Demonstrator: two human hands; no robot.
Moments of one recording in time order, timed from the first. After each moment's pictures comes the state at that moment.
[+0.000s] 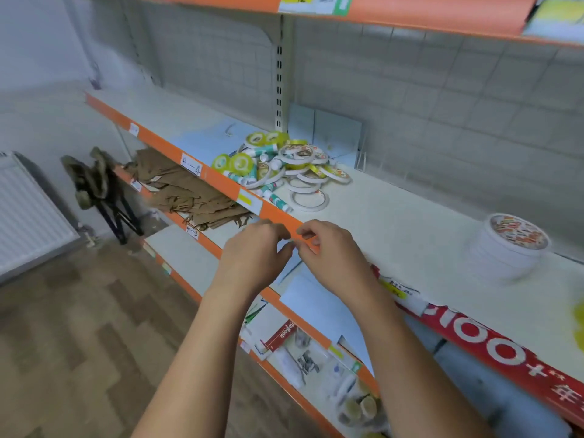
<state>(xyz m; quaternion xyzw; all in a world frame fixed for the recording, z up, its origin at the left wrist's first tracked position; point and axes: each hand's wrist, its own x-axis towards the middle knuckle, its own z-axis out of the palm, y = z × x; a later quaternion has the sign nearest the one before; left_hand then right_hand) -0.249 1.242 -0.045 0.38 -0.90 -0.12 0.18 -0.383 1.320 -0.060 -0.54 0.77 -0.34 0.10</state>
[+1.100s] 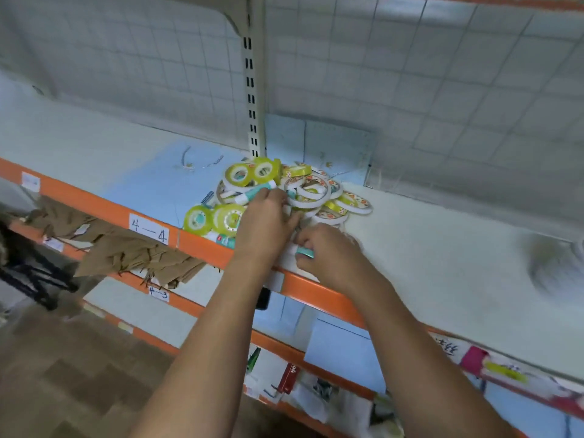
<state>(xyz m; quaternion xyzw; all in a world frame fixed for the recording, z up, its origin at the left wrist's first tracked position) -0.365 1.003 -0.060 0.28 -0.90 -0.23 0.25 -0.422 1.127 -0.059 -0.48 0.85 -0.19 0.09</state>
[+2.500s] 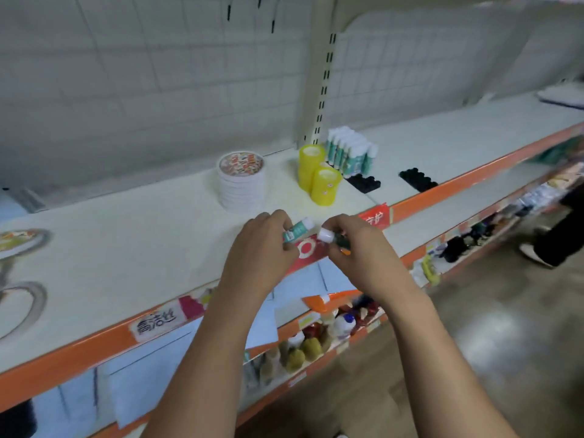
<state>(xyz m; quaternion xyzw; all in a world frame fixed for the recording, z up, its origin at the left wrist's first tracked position) -0.450 1.375 -0.062 -0.17 -0.94 -0.30 0.08 -0.406 1.553 -0.061 -0.04 0.95 -0.30 -0.12</state>
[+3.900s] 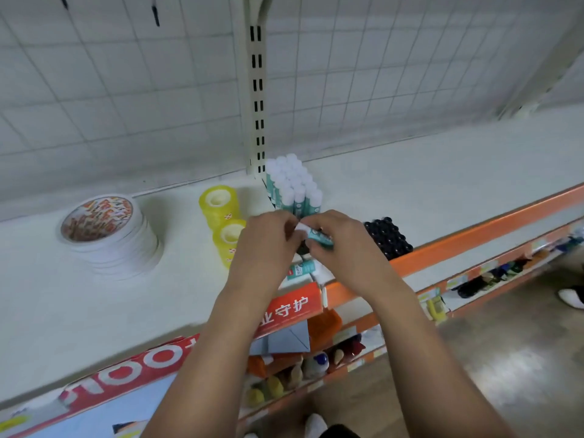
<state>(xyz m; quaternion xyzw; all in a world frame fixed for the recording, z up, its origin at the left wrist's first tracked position) -0.587 1.591 -0.055 -0.07 -0.92 -0.37 0.07 -0.582 1.744 -0.069 -0.15 0.93 -0.33 -0.07</state>
